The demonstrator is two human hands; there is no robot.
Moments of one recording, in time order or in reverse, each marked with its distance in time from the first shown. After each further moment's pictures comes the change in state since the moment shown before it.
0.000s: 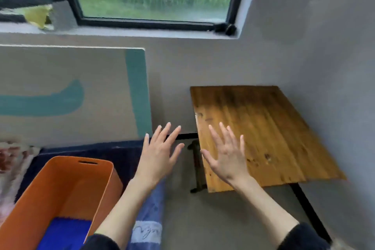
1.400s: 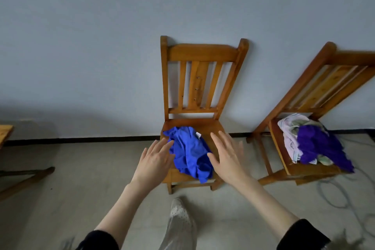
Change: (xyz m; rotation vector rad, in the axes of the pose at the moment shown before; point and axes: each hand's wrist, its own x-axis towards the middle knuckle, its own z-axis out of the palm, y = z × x) left_hand -0.411 0.614 0.366 -0.036 -0.959 1.226; right_hand -0.768 0.377 -0.121 0.017 0.108 1.527
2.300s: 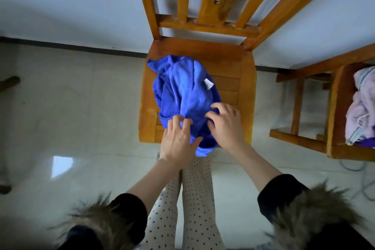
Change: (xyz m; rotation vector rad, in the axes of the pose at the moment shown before) left_hand 0.151 -0.027 0.258 -0.071 -0.195 -0.291; right_hand 0.177 0.114 0.236 0.083 -0.220 -0.156
